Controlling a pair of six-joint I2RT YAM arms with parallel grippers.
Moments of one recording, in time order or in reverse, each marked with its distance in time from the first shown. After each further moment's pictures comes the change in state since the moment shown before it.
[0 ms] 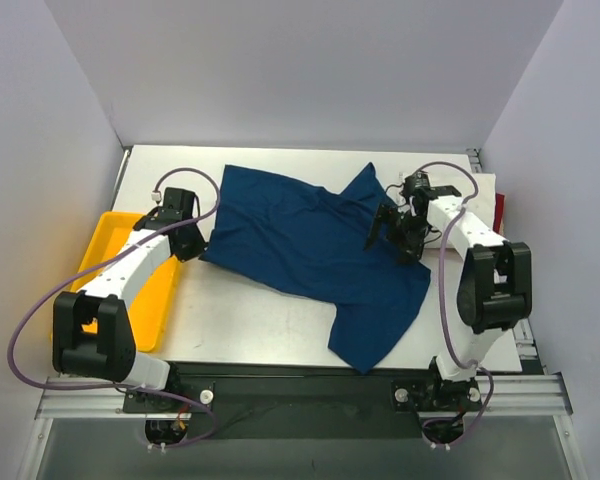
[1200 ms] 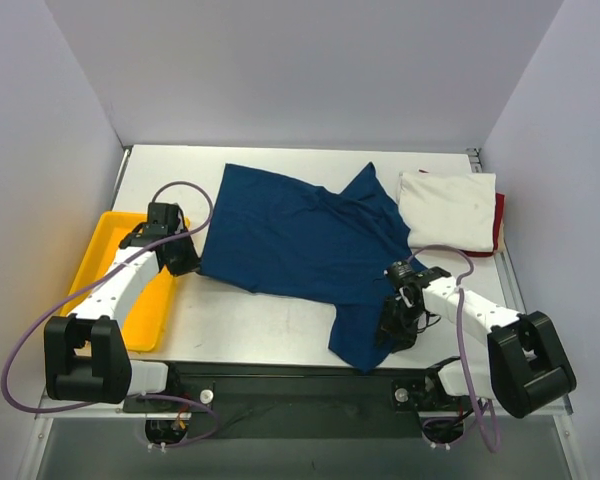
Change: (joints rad) left arm 0.086 -0.132 -0.137 -0.003 0.201 0.133; right arm 0.282 -0.539 -0.771 0.008 0.113 0.298
